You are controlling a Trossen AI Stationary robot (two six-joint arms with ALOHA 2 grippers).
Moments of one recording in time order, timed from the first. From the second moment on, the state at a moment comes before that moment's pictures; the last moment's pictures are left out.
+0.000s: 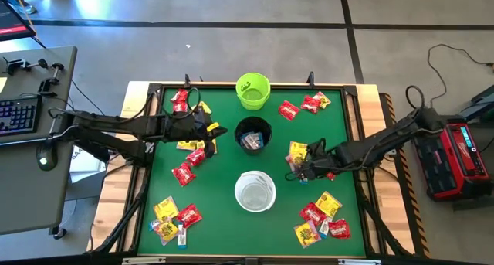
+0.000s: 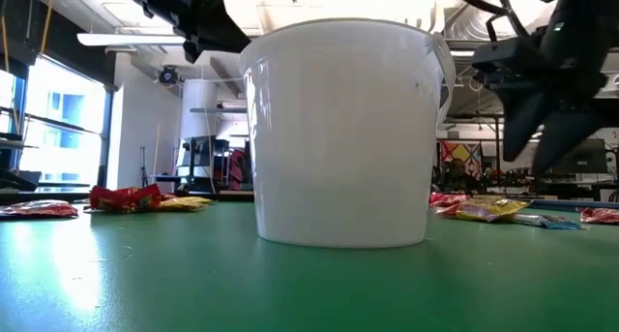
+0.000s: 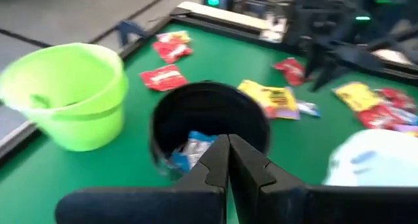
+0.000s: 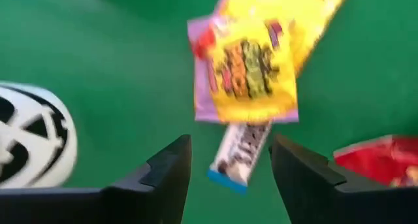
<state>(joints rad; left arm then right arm) 0.03 1.09 0.77 -0.12 -0.27 -0.21 0.34 1.26 0.72 -0.72 0.24 1.54</state>
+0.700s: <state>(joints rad) 0.08 1.11 0.77 -0.19 -0.33 -0.23 0.45 1.52 0.72 -0.57 0.19 1.78</state>
